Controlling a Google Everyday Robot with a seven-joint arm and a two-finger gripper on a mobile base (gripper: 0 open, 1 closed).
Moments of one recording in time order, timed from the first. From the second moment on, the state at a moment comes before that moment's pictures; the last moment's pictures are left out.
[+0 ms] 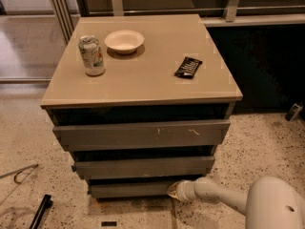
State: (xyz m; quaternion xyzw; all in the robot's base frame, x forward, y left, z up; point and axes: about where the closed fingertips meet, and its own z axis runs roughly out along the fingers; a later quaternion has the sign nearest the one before) arm 0.577 -0.105 0.163 -0.63 0.69 0.10 0.34
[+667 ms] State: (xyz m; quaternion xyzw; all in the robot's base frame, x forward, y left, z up) arm 0.548 -0.108 0.172 -0.64 0.69 0.13 0.32
